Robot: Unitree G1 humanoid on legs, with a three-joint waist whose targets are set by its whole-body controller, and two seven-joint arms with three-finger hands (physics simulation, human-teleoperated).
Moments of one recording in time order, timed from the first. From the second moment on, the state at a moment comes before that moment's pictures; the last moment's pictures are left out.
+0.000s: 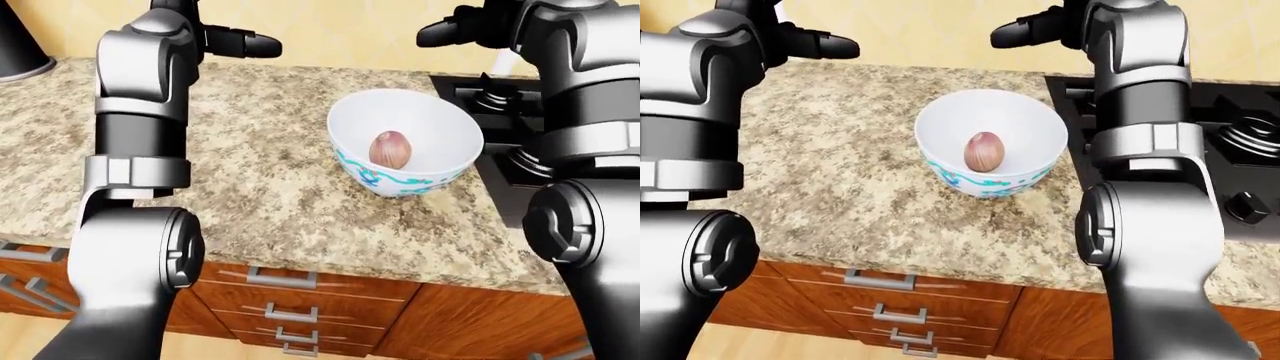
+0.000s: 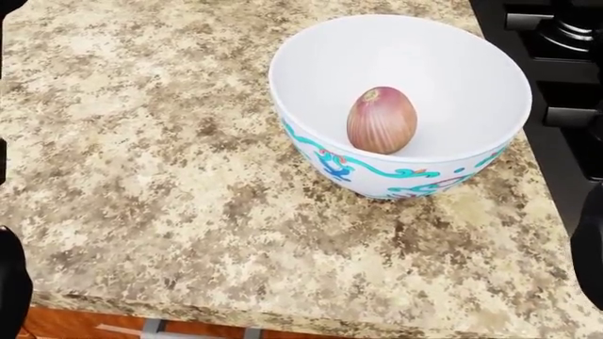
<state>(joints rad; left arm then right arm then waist) -1.43 0.37 0.13 0.68 0.02 0.80 0.01 -1.52 -0.49 -0.14 0.89 -0.04 0.64 0.29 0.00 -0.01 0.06</state>
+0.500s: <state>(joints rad) -1.52 0.39 0.13 0.68 0.02 0.83 0.01 -1.62 -0.50 -0.13 0.91 -0.09 0.68 0.32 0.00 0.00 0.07</state>
